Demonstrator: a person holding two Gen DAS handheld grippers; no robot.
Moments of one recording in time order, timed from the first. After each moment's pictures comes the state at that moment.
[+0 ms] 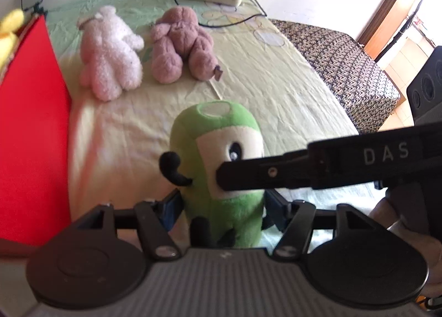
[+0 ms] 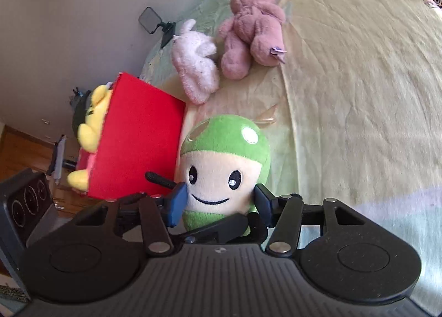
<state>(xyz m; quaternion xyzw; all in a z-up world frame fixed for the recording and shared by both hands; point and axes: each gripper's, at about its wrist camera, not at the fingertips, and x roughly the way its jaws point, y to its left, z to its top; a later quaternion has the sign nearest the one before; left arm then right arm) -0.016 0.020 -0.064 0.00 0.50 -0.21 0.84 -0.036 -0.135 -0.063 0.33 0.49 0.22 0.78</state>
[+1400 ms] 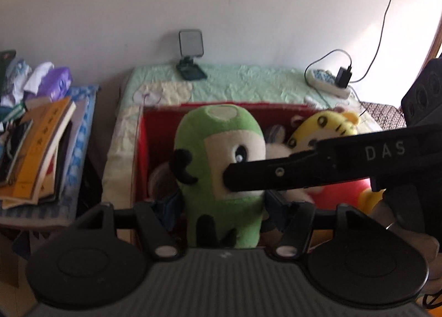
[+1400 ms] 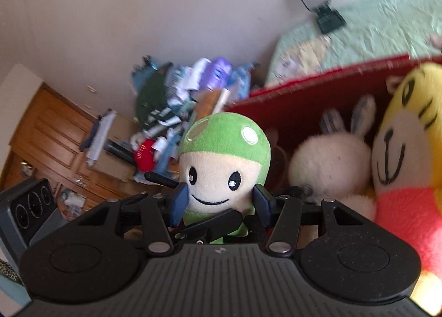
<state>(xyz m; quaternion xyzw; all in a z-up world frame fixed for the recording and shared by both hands) -0.018 0.381 0.011 -0.03 0.39 -0.13 0.91 0.037 0.200 0.014 0.27 0.43 0.32 0.80</state>
